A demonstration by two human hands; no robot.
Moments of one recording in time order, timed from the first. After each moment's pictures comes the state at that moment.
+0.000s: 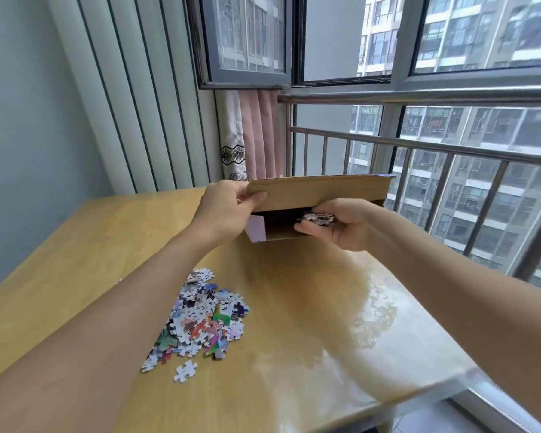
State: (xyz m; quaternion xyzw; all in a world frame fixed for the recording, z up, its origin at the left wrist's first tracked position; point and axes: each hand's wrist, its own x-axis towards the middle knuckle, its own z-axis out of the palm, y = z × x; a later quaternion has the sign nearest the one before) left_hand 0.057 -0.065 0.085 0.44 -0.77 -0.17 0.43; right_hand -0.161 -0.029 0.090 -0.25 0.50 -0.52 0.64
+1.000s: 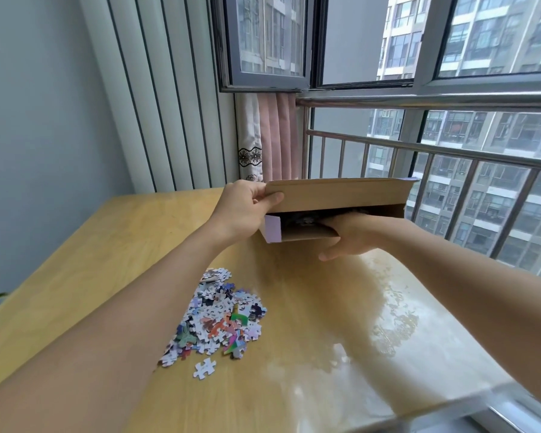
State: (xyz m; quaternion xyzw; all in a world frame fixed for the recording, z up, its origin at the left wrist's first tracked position) left_hand 0.065 -0.059 0.092 0.43 -0.76 -0.23 0.43; right_hand -0.174 -0.059 0.074 -0.77 0.64 0.03 0.03
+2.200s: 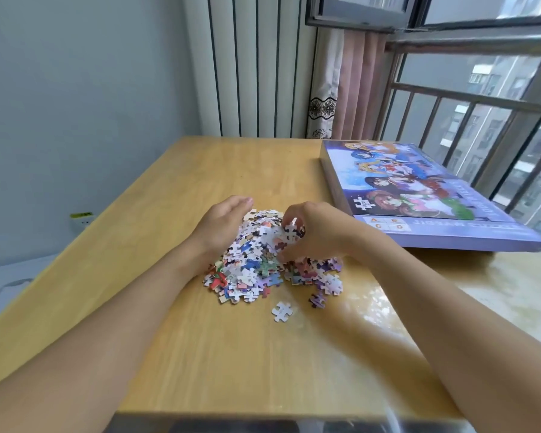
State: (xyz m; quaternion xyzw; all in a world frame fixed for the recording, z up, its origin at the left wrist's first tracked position) left_hand 0.217 -0.021 -0.017 0.58 -0.60 -0.36 0.42; right_hand 0.019 -0.028 0.025 -0.83 0.53 -0.05 0.15
